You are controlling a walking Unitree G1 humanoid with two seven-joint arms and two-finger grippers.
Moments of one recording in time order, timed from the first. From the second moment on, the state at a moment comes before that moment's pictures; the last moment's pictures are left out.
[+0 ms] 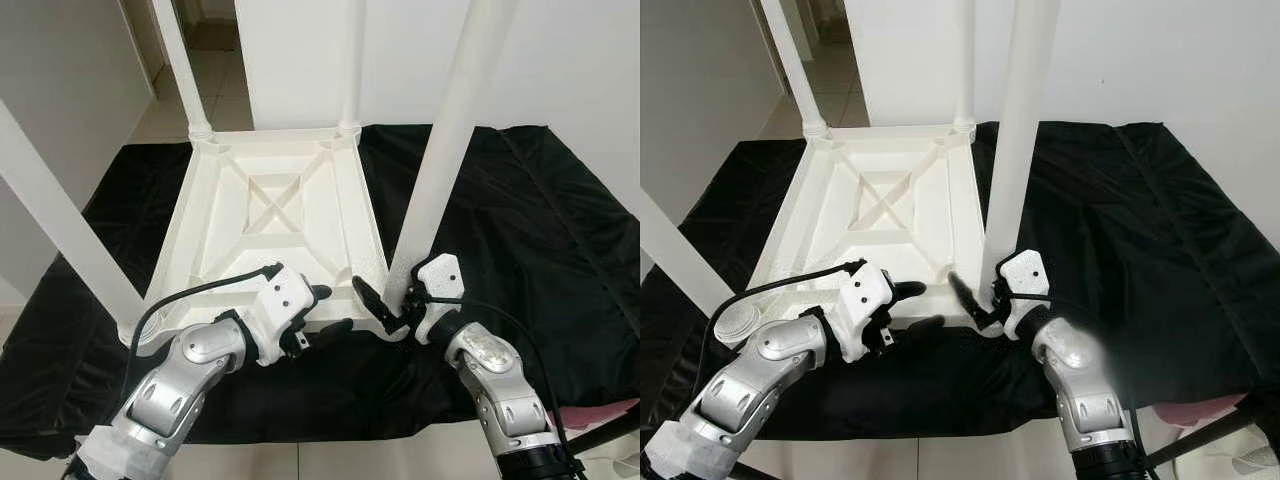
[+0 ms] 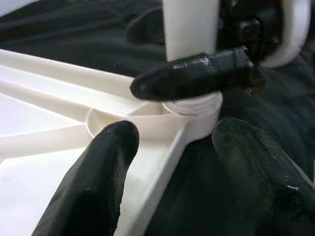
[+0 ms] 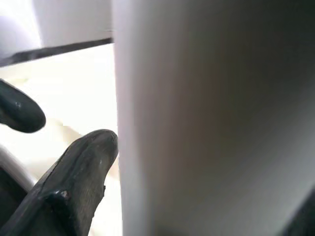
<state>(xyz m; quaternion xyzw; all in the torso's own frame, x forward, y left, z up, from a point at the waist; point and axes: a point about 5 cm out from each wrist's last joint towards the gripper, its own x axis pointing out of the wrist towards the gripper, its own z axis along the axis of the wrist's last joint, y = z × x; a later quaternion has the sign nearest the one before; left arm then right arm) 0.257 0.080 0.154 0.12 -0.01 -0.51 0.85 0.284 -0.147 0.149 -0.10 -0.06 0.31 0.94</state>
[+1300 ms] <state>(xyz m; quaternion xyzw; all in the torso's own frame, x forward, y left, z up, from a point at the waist) 0.242 0.092 0.149 0.11 0.03 -0.52 0.84 0.288 -0.163 0.150 -0.10 -0.03 0.37 0.92</state>
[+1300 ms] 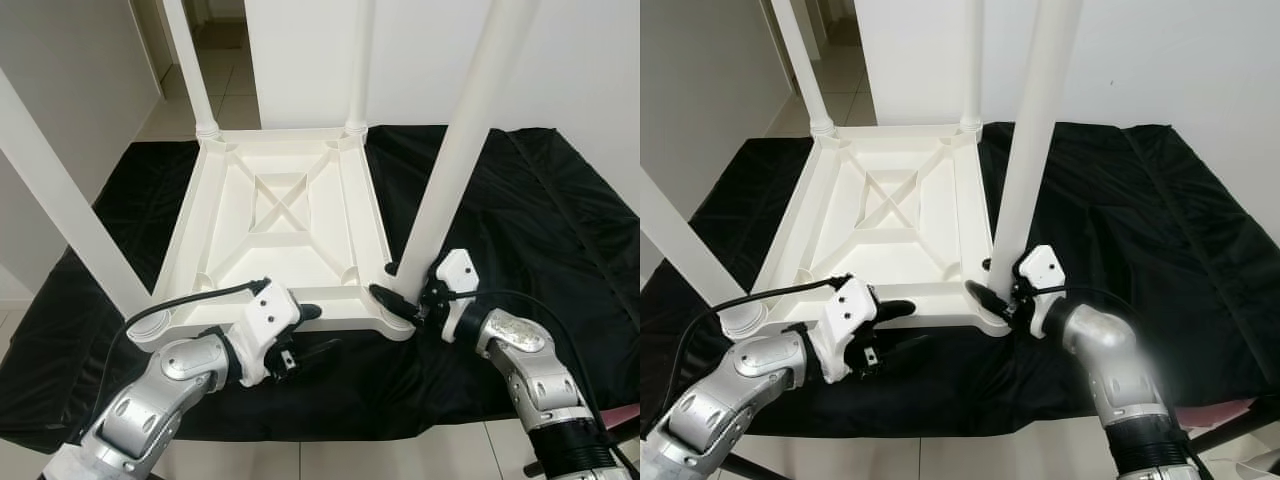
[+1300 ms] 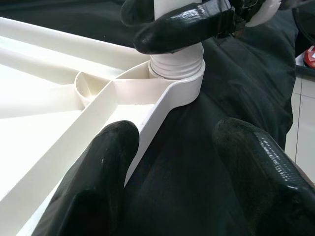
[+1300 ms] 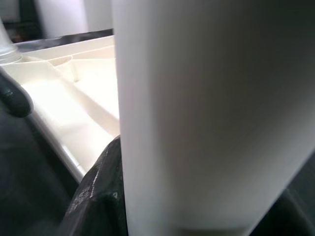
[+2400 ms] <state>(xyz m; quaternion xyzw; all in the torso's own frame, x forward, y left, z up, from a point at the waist) 0.254 0.086 0.140 0.09 0.01 -0.51 0.86 0.269 -0.115 0.142 0.01 -0.02 0.03 1.00</state>
